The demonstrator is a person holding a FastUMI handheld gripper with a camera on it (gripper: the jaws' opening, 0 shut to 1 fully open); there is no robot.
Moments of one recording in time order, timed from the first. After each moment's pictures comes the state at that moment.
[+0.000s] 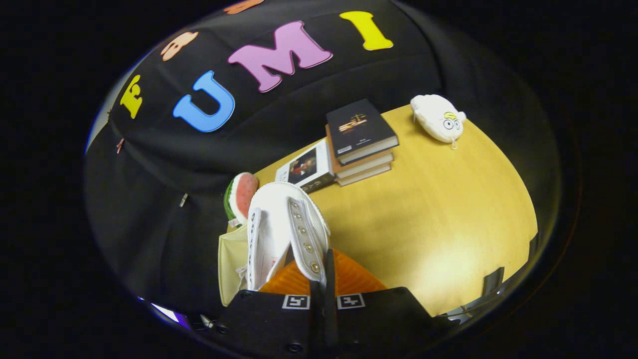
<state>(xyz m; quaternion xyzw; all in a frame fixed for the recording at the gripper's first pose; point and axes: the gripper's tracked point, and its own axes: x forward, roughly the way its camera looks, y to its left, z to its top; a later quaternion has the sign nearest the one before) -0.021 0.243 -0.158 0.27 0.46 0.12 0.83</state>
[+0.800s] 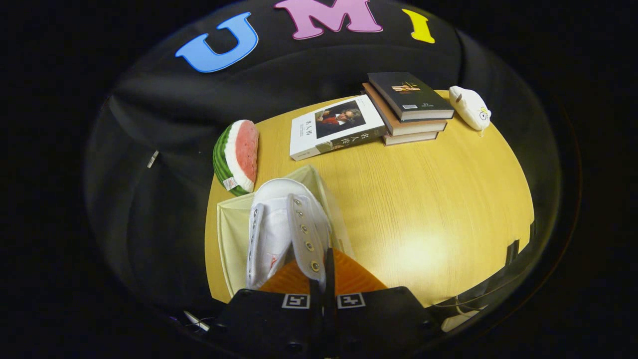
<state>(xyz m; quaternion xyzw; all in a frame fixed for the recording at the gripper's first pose) -0.039 0.424 -0.200 0.17 0.55 0.07 0.81</state>
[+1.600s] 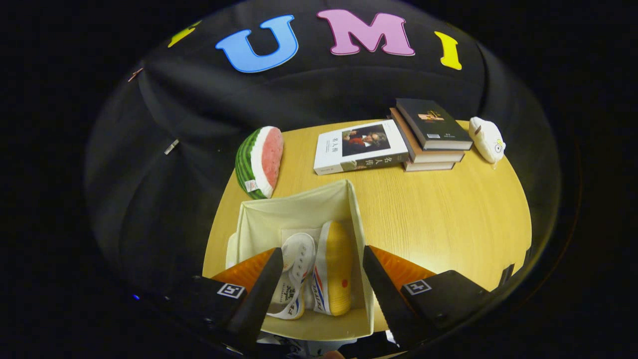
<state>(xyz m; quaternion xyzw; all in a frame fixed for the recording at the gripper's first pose) -0.026 0.432 -0.169 0.13 0.46 0.12 0.87</state>
